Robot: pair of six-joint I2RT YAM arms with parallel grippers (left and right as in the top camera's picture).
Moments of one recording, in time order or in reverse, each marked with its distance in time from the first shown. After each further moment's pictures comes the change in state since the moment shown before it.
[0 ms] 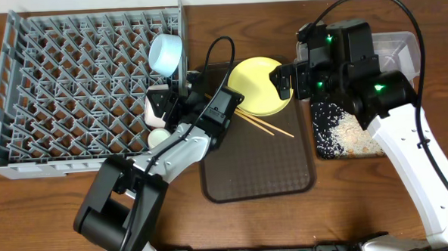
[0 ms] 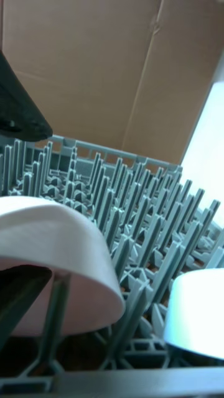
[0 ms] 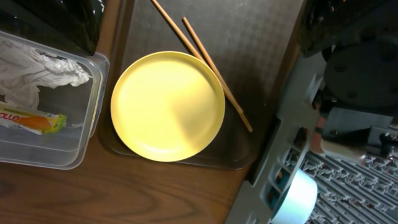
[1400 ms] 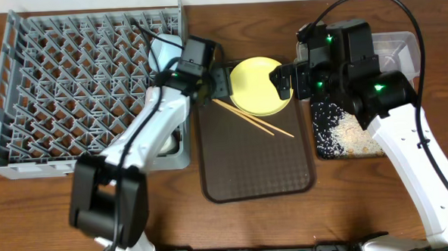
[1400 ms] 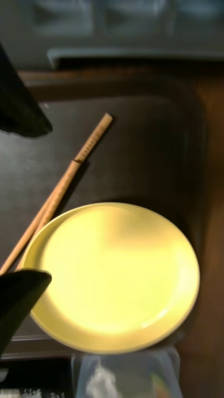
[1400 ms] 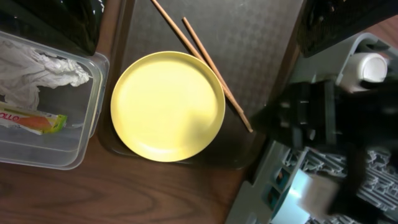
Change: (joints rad) left arm 0.166 0.059 0.370 -0.264 1.344 -0.560; right arm 0.000 0.000 0.000 0.000 0.000 0.000
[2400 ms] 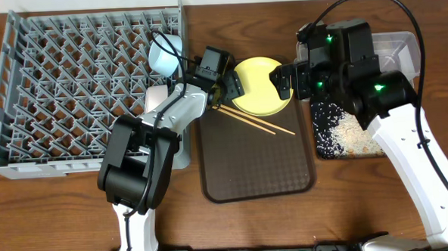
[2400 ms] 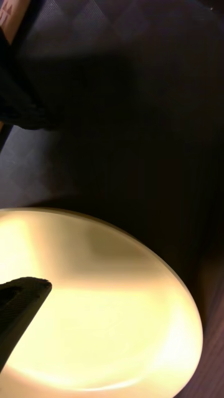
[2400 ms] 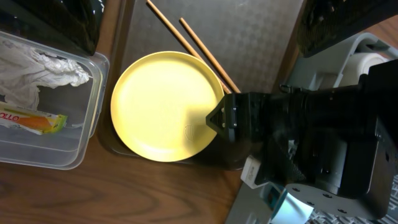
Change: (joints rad) left arm -0.015 0.229 0.000 0.206 0.014 -0.198; right arm 0.000 0.000 0.000 0.000 0.000 0.000
